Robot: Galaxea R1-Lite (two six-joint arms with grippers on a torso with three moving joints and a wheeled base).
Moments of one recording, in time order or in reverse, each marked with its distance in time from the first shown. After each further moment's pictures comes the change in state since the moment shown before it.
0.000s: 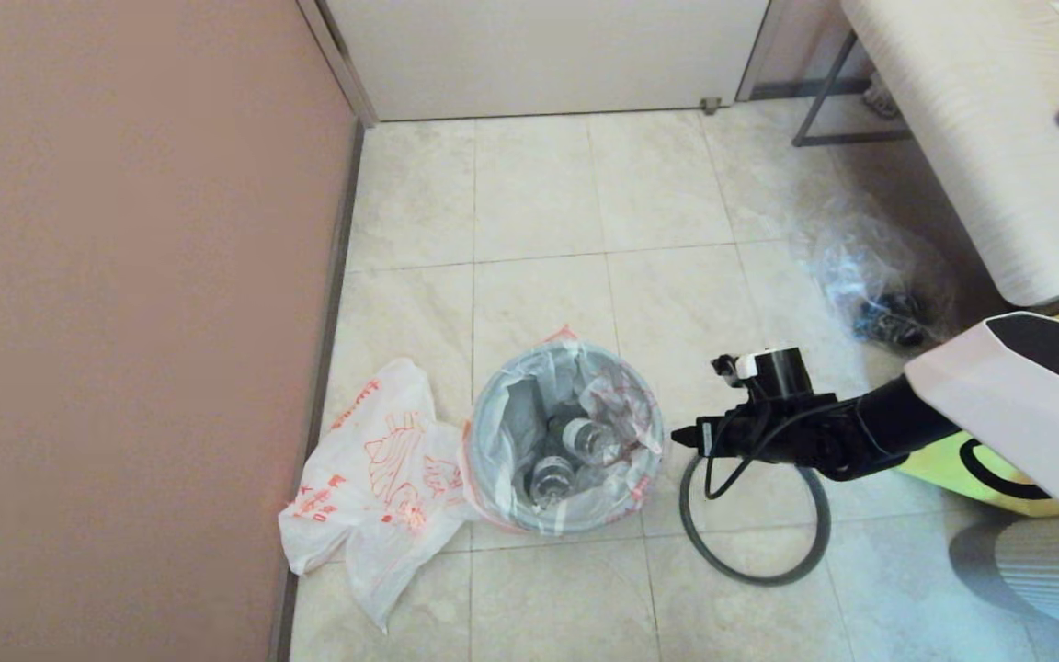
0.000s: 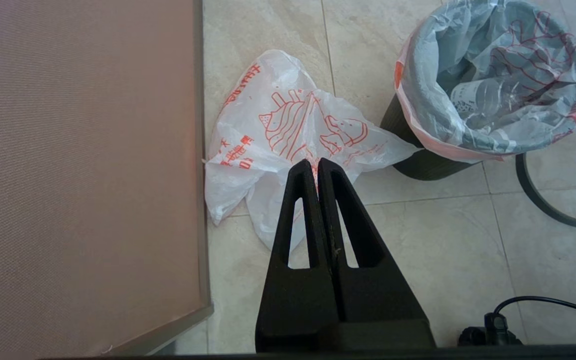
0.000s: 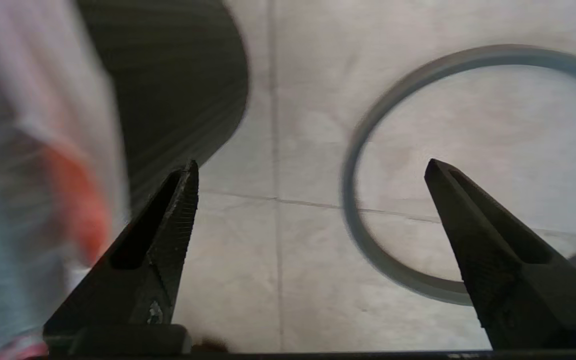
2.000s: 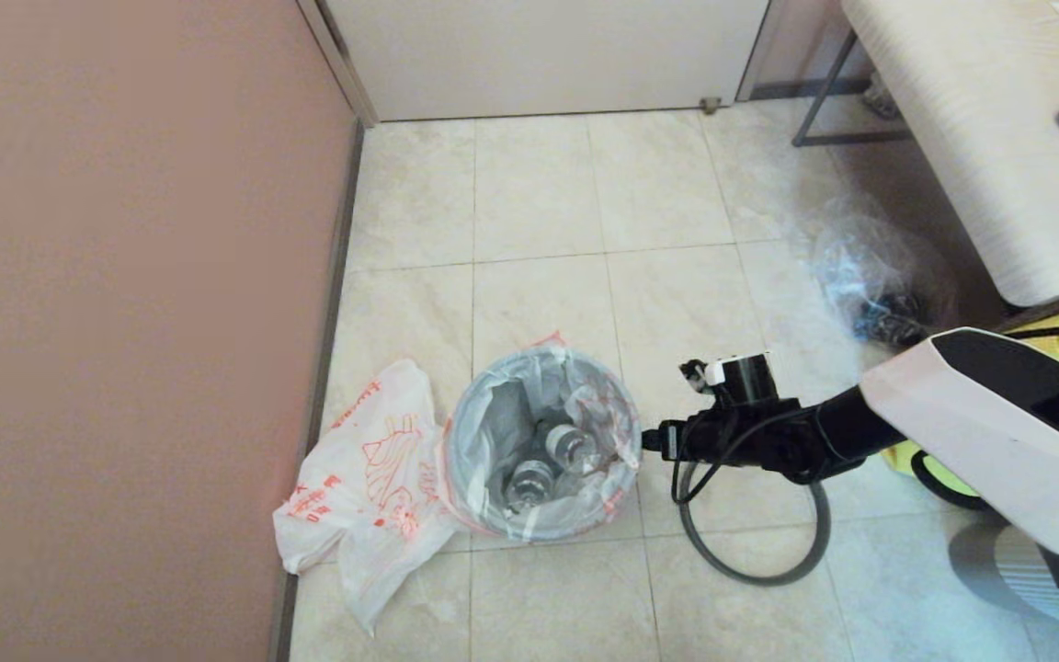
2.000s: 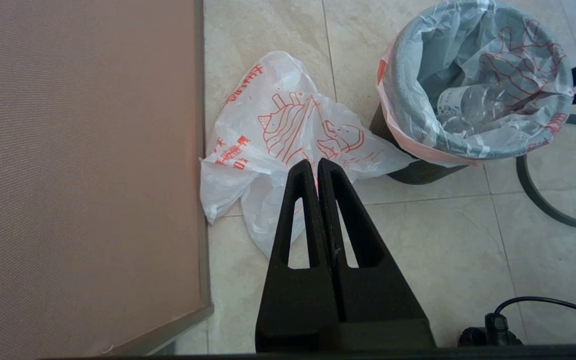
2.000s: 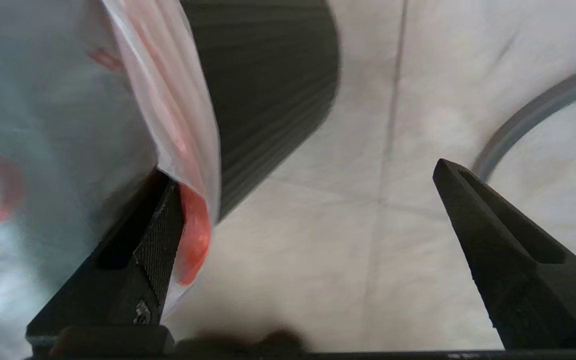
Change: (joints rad) left arm 0.000 0.000 0.000 0.000 0.001 0.000; right arm 0.063 0.092 -0.110 0.002 0.177 0.087
